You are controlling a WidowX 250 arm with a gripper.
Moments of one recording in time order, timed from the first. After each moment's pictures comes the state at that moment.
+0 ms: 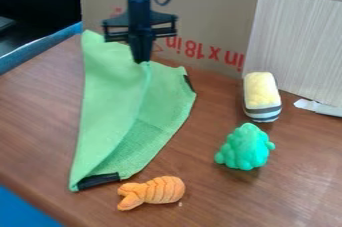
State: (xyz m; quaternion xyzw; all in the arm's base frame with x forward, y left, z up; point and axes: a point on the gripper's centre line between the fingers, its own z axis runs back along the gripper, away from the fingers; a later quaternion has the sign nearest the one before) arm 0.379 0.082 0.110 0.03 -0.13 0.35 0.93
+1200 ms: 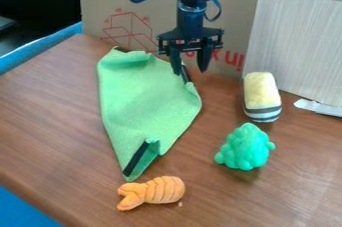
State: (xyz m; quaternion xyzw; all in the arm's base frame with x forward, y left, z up) arm 0.436 0.036 0.074 0.01 -0.08 0.37 0.92
